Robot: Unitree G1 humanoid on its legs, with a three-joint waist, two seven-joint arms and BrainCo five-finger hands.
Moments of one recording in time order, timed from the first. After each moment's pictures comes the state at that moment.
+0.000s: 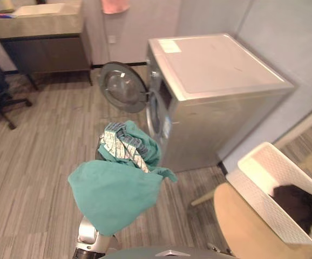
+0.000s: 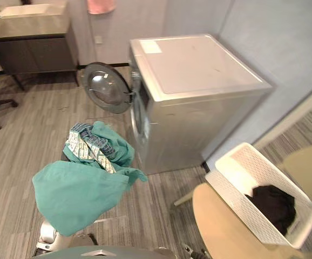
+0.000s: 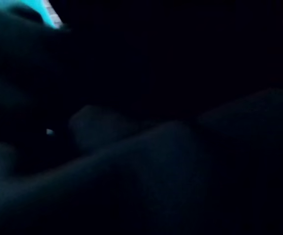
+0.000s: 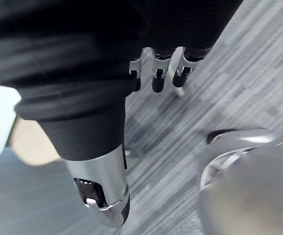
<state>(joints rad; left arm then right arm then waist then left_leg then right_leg) 0.17 -0.07 -0.21 -0.25 -0.46 -0.17 0.05 0.20 -0.03 -0.55 0.88 0.11 0.07 -0.03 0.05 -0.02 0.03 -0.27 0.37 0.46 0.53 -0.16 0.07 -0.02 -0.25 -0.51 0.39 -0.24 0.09</state>
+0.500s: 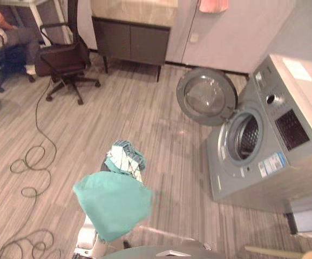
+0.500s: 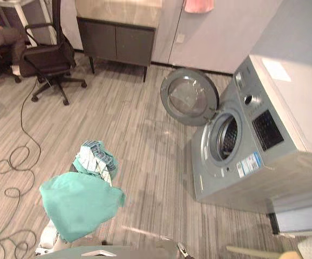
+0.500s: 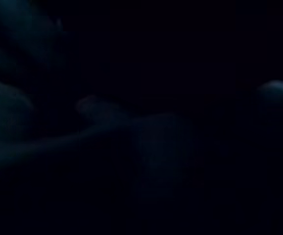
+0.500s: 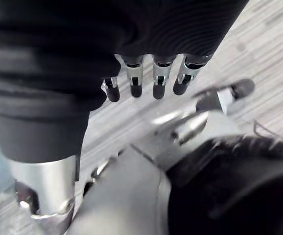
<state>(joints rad) 0.21 0.00 -0.28 -0.13 -0.50 -0.12 0.06 0.18 0.02 -0.60 0.98 0.13 0.08 -0.02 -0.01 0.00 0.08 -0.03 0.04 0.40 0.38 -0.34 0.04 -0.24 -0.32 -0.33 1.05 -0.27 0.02</state>
